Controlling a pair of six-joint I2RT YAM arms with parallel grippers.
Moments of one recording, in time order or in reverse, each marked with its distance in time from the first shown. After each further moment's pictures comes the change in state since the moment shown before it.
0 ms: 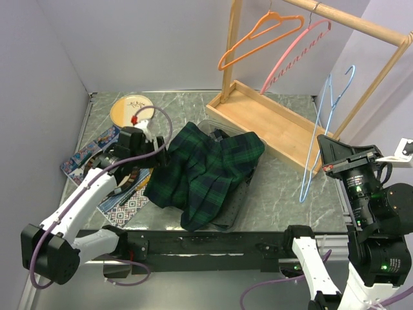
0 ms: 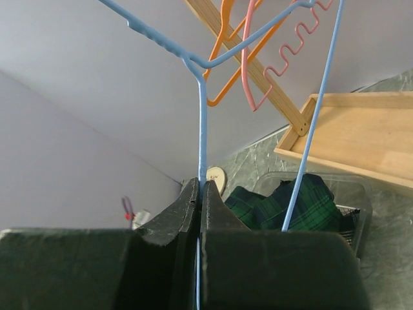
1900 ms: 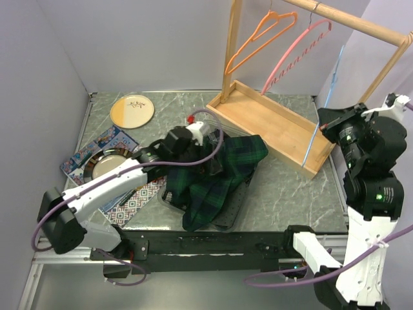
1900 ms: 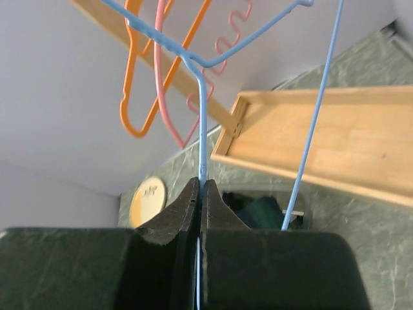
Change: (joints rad) left arm -0.455 0.243 0.195 0.169 0.089 -0.124; right arm 0.000 0.309 0.100 -0.024 0.148 -0.095
